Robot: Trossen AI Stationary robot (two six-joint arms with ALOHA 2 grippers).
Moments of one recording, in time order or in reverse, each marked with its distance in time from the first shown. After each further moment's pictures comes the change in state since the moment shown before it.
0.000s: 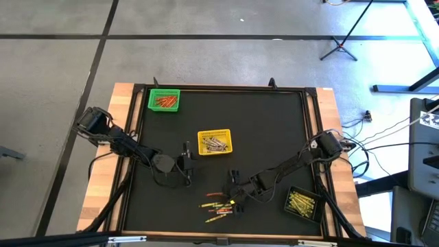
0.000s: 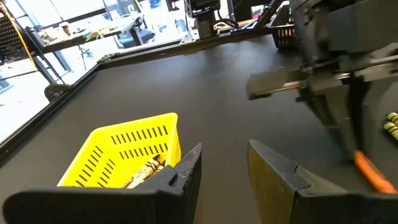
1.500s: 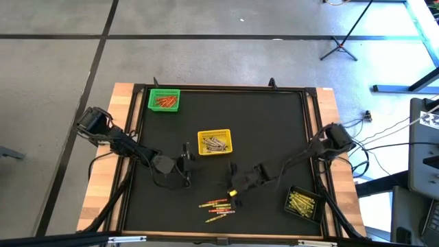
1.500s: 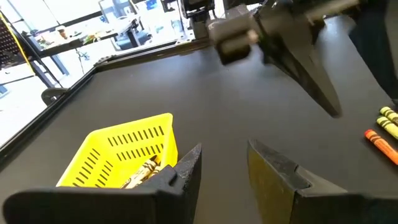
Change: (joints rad) left arm -0.014 0.000 0.000 -0.005 0.000 0.020; right arm -0.064 -0.156 0.000 0.013 -0.092 0.017
